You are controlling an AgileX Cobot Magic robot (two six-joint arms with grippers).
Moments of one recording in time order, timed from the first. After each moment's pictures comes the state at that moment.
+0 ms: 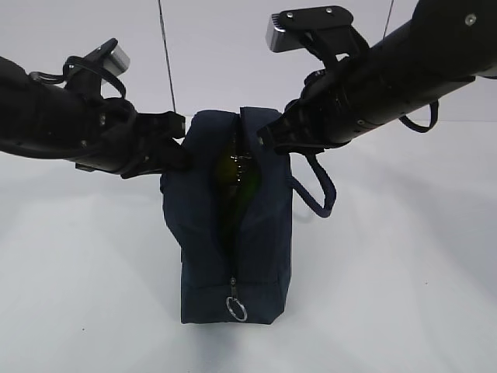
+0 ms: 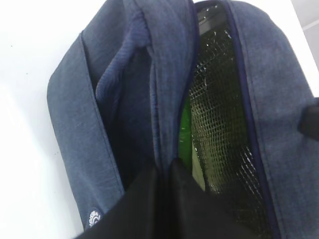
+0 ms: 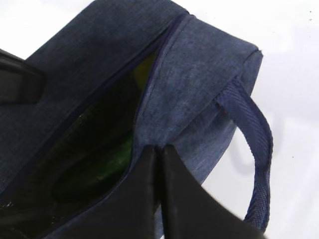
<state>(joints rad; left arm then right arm) -0.45 1.63 -0.97 -1.14 0.41 0.64 0.54 1.64 -1.21 0.28 0.49 -0.27</state>
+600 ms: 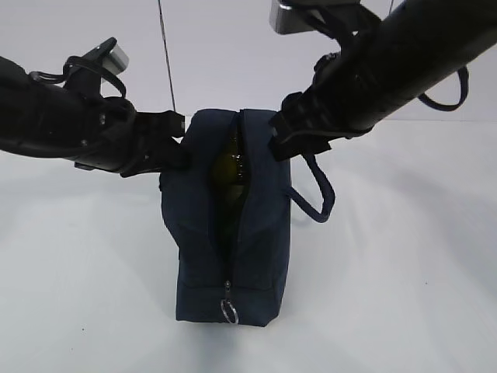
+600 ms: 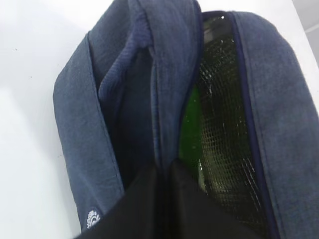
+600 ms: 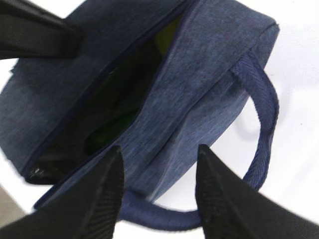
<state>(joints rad) -0.45 1.63 -0.97 -1.14 0.40 0.64 0.54 1.59 -1.28 0.28 0.73 -0.27</state>
